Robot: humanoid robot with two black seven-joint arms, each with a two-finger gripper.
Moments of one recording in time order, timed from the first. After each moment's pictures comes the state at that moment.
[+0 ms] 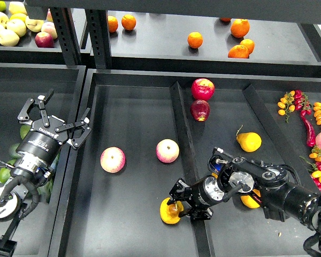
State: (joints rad) left arm 0.01 0.00 -1.46 -1.38 0.12 -0.29 0.14; right arm 0.88 -0.13 0.11 0.65 -0.20 0.58 -0.49
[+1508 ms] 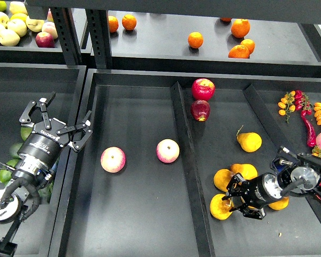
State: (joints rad) left arm 0.01 0.00 -1.45 -1.38 0.12 -0.29 0.14; right arm 0.85 -0.36 -0.16 0.61 0.05 0.58 -0.49
